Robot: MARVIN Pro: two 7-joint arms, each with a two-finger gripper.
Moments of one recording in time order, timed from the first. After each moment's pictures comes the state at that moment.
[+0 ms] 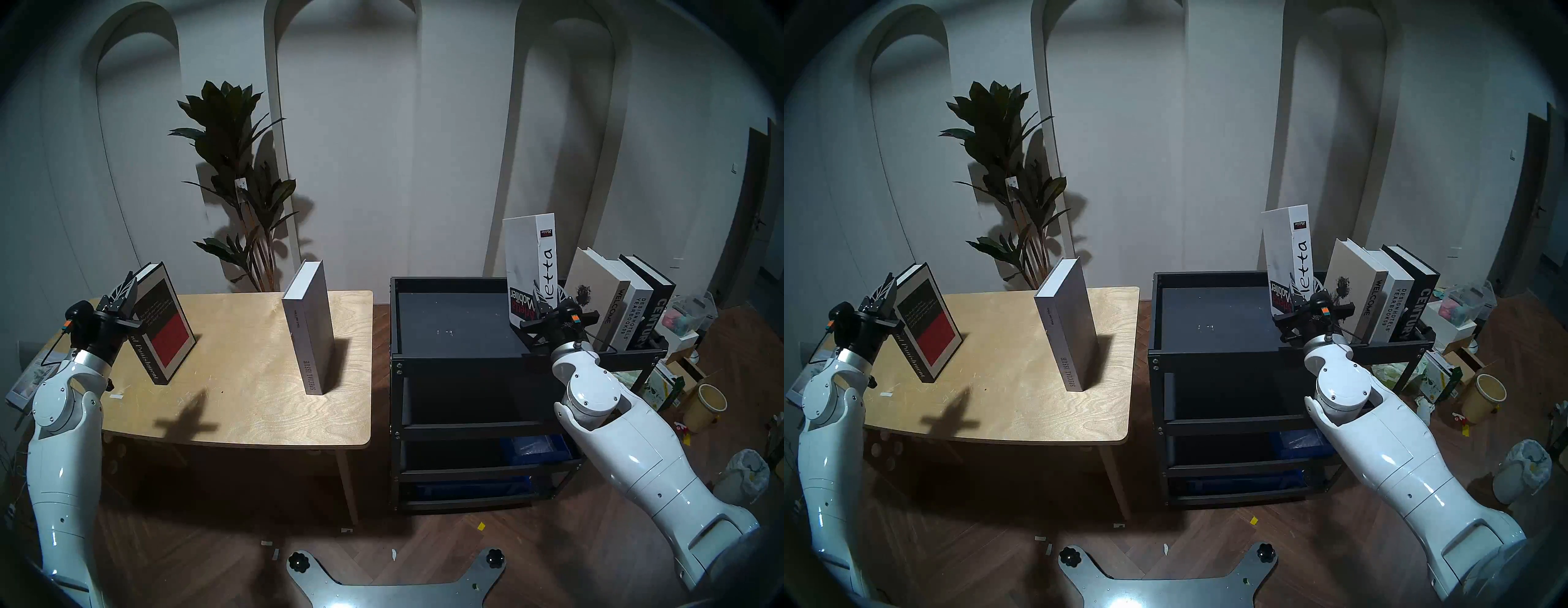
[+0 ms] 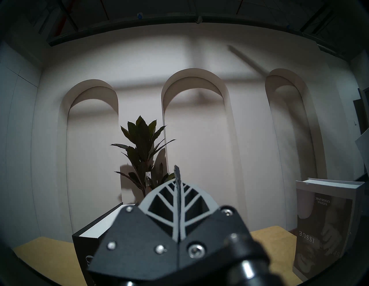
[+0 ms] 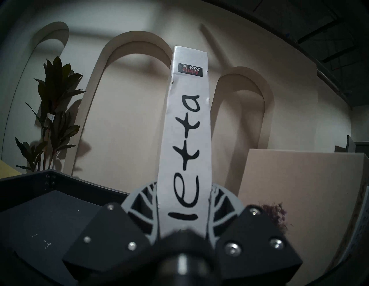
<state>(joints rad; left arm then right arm) 1.66 -1.01 -2.08 -1.55 -0.58 -0.19 -0.44 -1.36 -0.94 1.22 -1.52 0.32 -0.20 -0.38</state>
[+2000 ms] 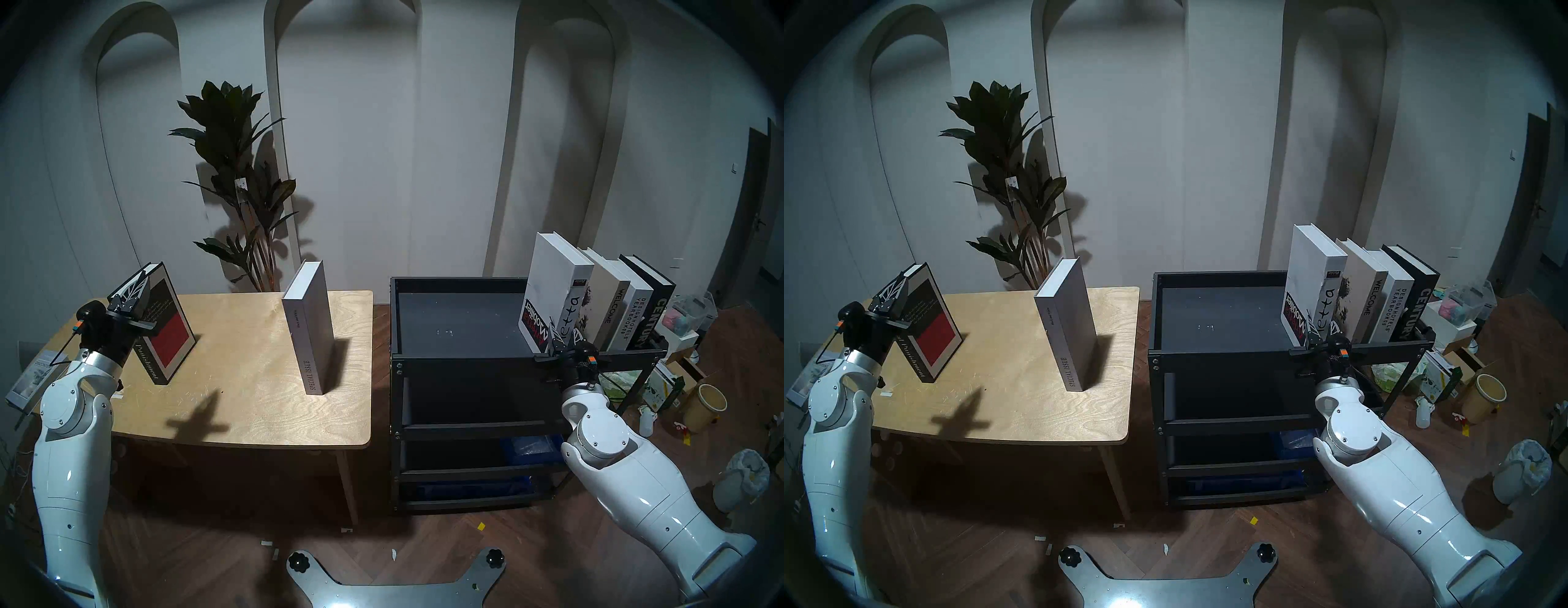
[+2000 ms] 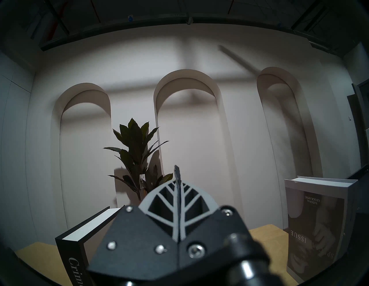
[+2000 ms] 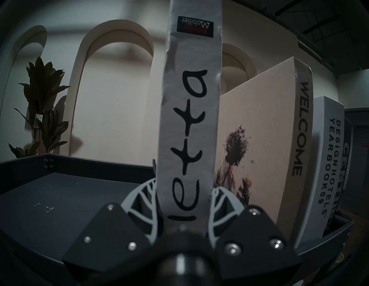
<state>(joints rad) 1.68 -1.03 -2.05 -1.61 -0.54 -0.20 -0.43 -1.56 -0.93 1.27 -1.55 0.43 -0.29 -0.45</state>
